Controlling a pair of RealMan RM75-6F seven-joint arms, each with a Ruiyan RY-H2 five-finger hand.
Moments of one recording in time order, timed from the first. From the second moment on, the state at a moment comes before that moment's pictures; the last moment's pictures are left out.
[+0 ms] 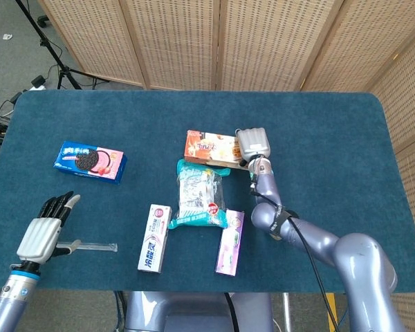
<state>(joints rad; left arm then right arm) -0.22 -1.22 -0.01 -1.72 1.42 1.28 0.12 1.26 -1.73 0.32 -0.93 -0.20 0.74 -0.90</state>
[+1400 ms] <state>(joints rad) -0.22 -1.21 0.00 -1.74 1.43 1.27 0.09 1.24 -1.77 0.38 -0.88 -0.20 0.74 -0.82</state>
